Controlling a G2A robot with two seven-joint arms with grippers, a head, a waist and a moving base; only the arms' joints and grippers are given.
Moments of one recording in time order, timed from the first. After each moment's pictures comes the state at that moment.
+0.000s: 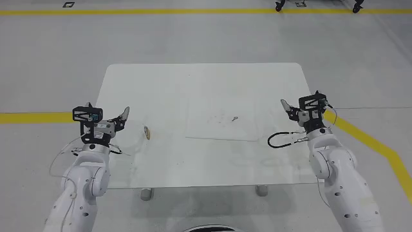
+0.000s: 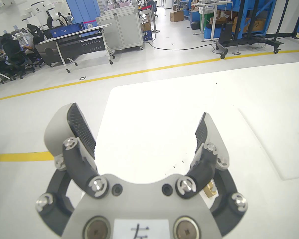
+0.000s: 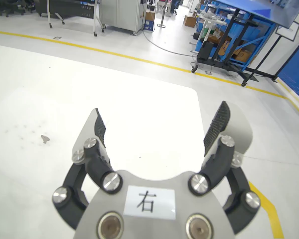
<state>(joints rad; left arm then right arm) 1.73 -1.15 -1.60 -1.80 1.33 0.00 0.00 -1.65 -1.15 1.55 -1.74 -1.33 -0.06 0.10</state>
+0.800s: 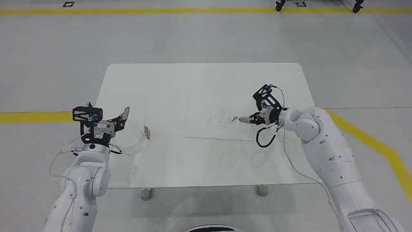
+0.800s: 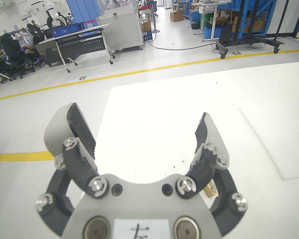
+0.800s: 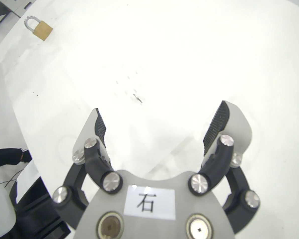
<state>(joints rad) 1.73 -1.15 -1.60 -1.80 1.33 0.00 0.00 -1.16 -1.17 1.29 -1.24 -0.84 -0.67 0.72</state>
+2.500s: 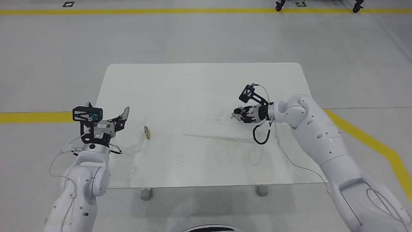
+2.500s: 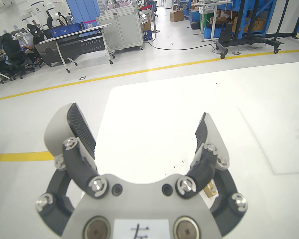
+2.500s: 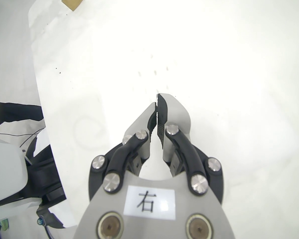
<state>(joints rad) 1.73 -1.15 -1.60 -1.80 1.33 0.00 0.00 -0.93 -1.17 1.05 -0.99 -0.73 -0.87 0.70</state>
